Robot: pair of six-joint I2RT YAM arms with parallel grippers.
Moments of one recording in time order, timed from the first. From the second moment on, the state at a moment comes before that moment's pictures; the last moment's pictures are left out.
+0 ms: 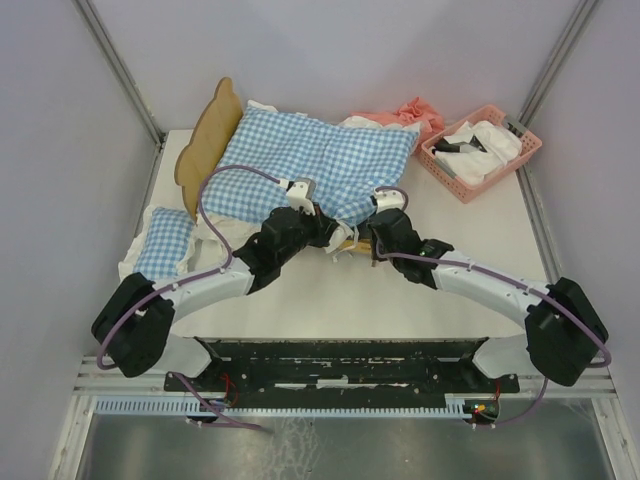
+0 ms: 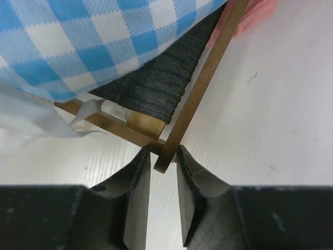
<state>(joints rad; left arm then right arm) -0.74 1.40 0.76 0.41 -0.09 -0.48 0.74 1.34 0.82 -0.19 0.38 0.38</state>
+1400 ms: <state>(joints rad) -0.65 1.51 0.81 0.42 -0.02 -0.57 0.93 1.72 0.72 0.33 0.59 0.17</state>
